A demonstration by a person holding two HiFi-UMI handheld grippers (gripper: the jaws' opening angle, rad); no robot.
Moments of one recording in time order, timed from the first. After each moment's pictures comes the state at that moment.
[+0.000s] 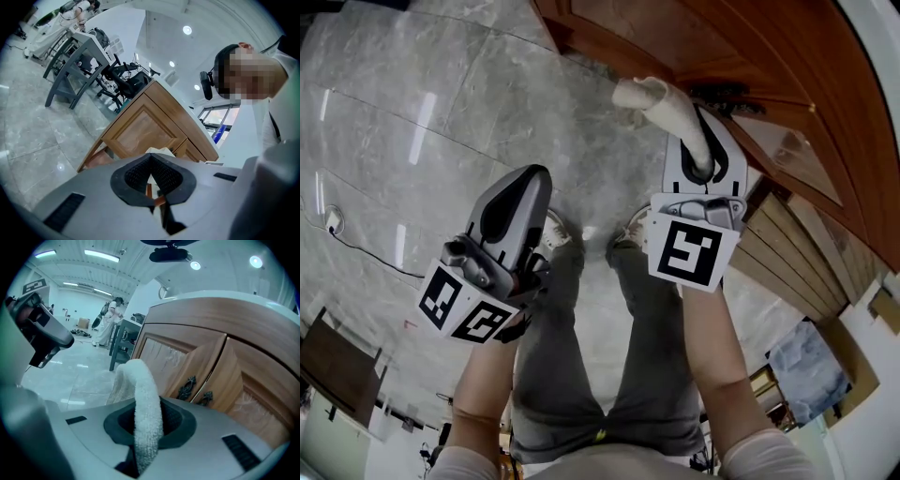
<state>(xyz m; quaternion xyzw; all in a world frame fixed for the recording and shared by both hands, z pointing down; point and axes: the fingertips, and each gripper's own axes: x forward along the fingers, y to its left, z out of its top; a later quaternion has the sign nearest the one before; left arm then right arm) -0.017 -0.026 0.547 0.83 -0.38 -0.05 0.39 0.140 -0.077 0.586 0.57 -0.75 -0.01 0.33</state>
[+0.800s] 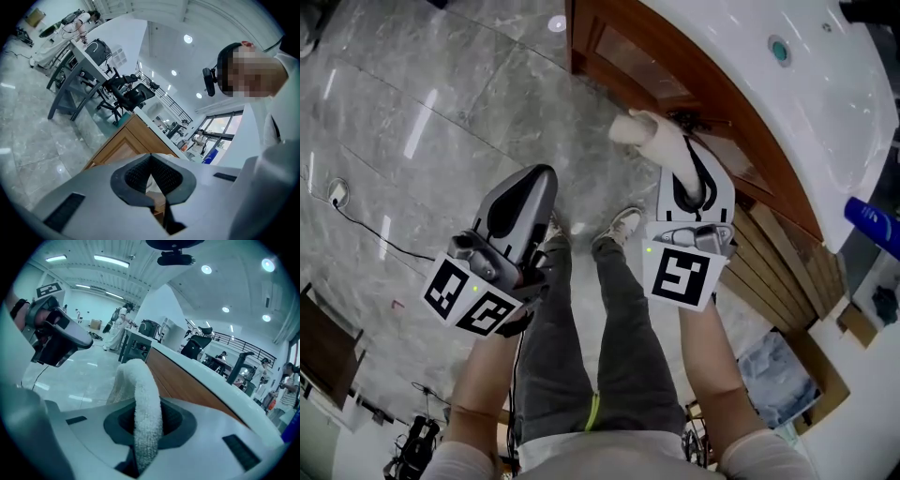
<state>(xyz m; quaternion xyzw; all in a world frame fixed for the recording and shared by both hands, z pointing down) -0.043 -0.027 0.375 0.82 -0.42 -0.09 0.39 0.105 -0.059 0.411 0.52 -0.78 -0.04 0.35</state>
